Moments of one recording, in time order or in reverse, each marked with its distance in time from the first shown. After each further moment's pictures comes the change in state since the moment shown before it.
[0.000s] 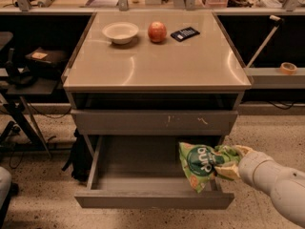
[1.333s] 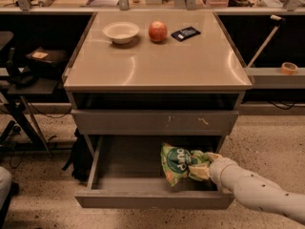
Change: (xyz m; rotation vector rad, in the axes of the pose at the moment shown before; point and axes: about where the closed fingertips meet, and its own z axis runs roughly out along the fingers) arm 0.024 0.072 0.126 -0.132 -0.069 0.245
